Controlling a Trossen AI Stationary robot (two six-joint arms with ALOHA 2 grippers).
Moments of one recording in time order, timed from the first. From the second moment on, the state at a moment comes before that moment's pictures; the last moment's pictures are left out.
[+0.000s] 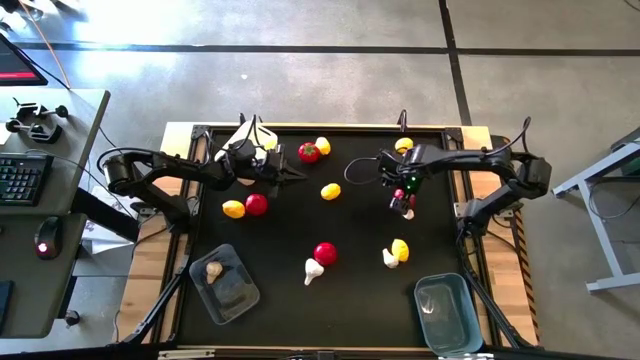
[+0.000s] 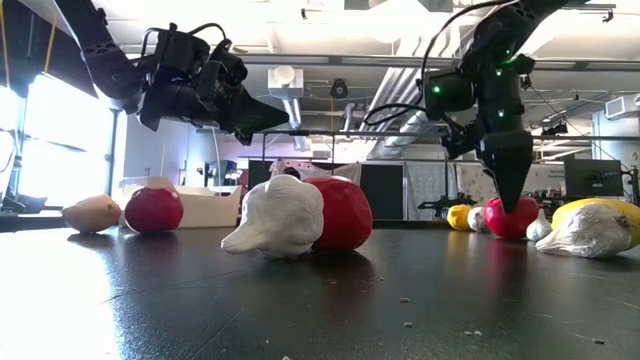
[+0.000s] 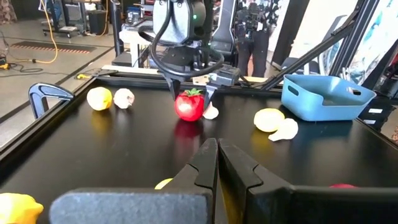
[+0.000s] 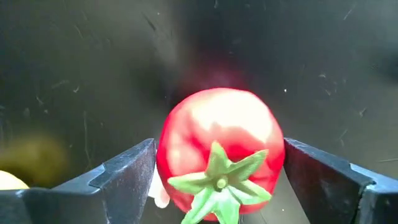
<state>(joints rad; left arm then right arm) 0.48 1.49 0.47 0.87 0.54 0.00 -0.42 1.50 0.88 -0.95 0.00 0.05</state>
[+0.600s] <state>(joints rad) 0.48 1.49 0.47 0.87 0.53 0.00 -0.42 1.50 0.89 -0.95 -0.05 0.05</state>
